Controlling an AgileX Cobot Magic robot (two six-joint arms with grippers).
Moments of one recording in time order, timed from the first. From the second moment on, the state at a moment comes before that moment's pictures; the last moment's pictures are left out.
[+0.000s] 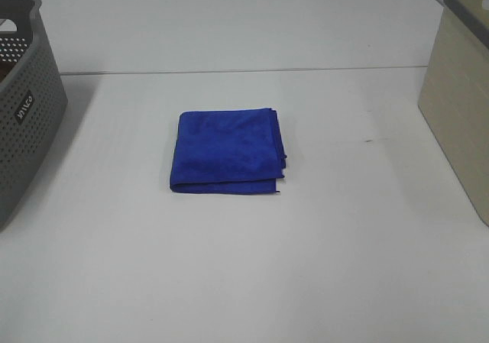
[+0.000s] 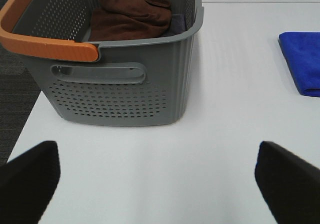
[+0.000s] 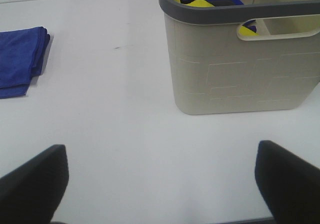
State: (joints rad) left arm 0.06 -0.01 -0.50 0.03 1.05 -0.02; right arm 0.03 0.00 -0.50 0.00 1.06 0.06
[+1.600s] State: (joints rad) left arm 0.06 -0.01 -0.50 0.01 1.05 0.00; right arm 0.03 0.00 -0.50 0.00 1.06 0.06
